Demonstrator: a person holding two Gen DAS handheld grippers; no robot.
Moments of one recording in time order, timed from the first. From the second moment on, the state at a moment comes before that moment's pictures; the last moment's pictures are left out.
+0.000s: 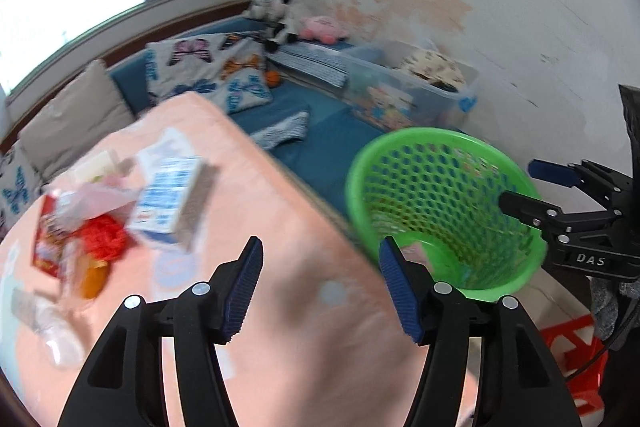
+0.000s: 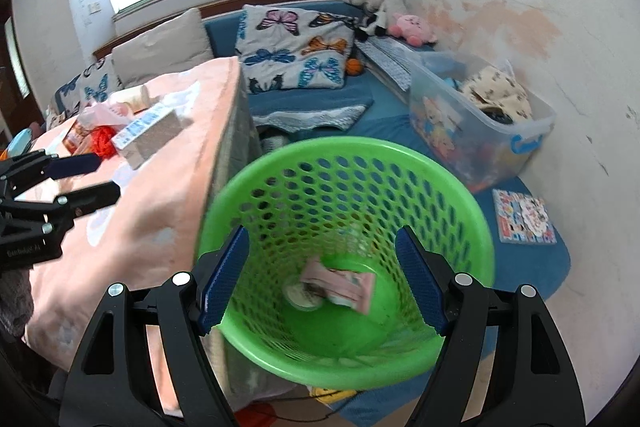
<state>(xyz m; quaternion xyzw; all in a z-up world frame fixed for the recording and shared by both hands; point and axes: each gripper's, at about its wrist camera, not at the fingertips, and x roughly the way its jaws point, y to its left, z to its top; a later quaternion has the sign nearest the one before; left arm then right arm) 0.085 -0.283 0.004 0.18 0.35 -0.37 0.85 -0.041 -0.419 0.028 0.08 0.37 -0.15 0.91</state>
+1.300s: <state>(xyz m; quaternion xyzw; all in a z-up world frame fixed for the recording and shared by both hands) 0.285 -0.138 0.005 0.04 0.41 -0.20 0.89 0.107 -0.315 0.044 0.05 0.39 -0.01 0.92</state>
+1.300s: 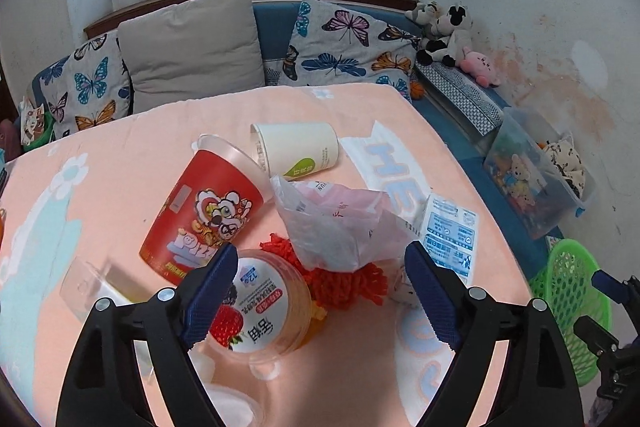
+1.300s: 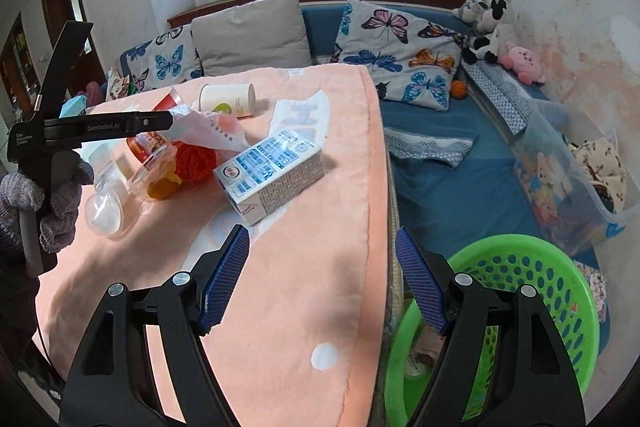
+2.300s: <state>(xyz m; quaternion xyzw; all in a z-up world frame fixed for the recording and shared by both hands) 0.263 -0.099 0.026 0.00 0.36 -0.22 0.91 0.205 -0.317 0.027 0.18 0.44 0.02 0.88</state>
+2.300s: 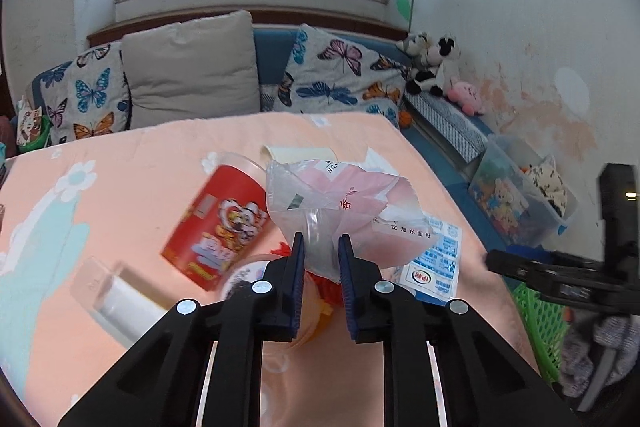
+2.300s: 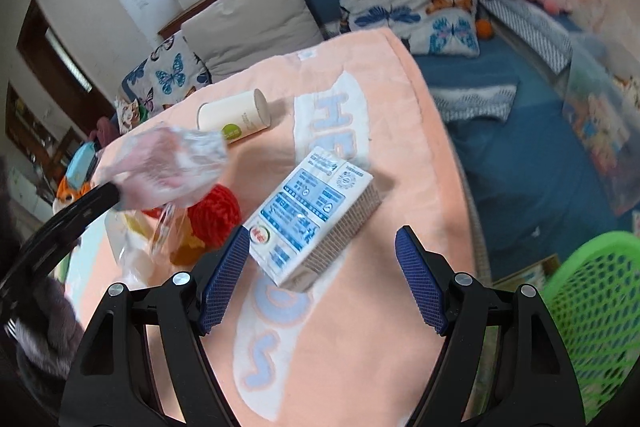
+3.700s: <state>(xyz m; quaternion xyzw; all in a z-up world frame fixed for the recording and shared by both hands) 0.224 -0.065 0.040 0.01 0.33 -0.21 0.92 0.211 -0.307 0.041 0.18 0.43 -0.05 0.88</state>
